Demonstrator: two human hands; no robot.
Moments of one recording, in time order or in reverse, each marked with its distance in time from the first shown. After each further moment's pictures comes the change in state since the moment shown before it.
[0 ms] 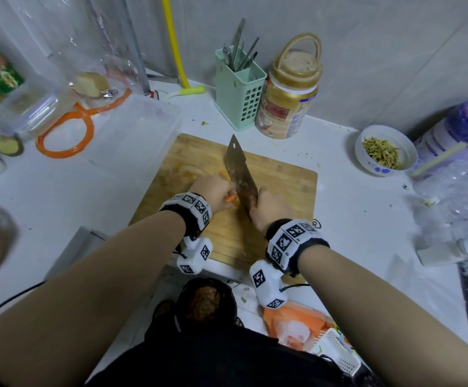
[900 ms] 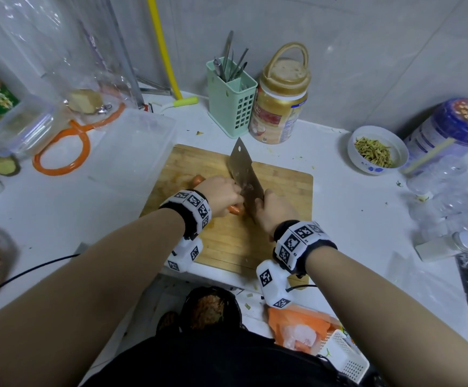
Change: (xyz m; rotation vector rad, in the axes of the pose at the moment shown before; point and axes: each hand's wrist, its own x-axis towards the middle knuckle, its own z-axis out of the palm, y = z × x) left_hand 0.008 0.012 -0.031 0.481 -0.137 0.404; right_hand 0.003 0.008 -0.009 0.080 0.008 0.040
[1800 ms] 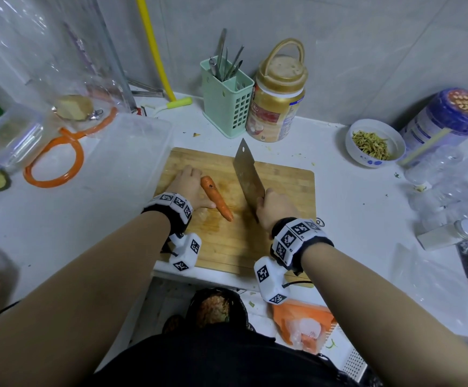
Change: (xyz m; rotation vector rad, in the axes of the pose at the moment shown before) left_hand -0.016 -0.055 0.063 -0.662 0.140 -0.608; right_hand 0.009 -0.012 0.010 -0.029 0.003 0.127
